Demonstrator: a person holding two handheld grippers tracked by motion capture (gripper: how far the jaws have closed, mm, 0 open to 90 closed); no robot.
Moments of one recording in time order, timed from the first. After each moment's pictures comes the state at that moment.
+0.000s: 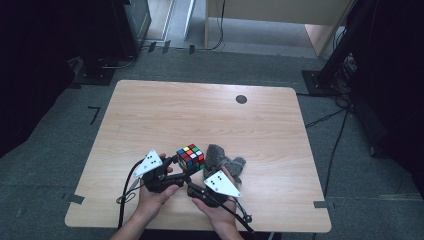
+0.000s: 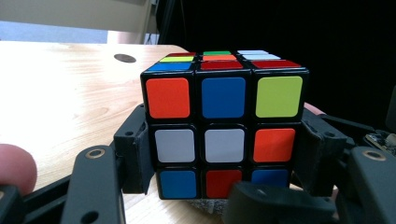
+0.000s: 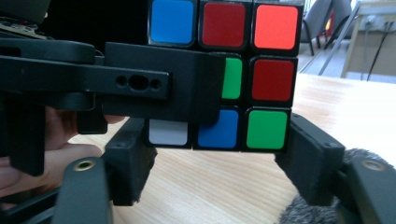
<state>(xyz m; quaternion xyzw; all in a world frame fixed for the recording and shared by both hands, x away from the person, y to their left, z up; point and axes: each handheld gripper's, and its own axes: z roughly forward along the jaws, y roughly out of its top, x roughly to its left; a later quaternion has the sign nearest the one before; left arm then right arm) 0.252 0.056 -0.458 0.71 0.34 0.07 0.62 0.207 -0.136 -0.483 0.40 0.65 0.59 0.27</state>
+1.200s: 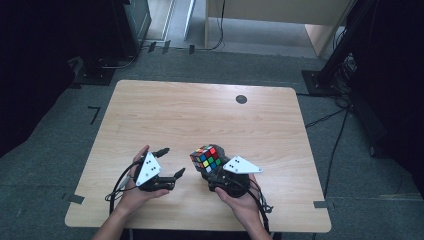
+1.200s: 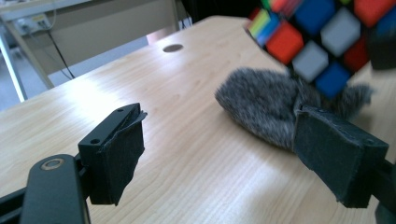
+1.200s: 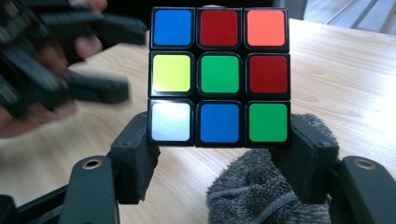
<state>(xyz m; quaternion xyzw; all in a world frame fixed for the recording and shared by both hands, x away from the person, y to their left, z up) 0.257 0.076 -0.472 0.79 0.22 0.25 0.51 0.227 -0.194 -0.445 0.40 0.74 0.52 0.16</state>
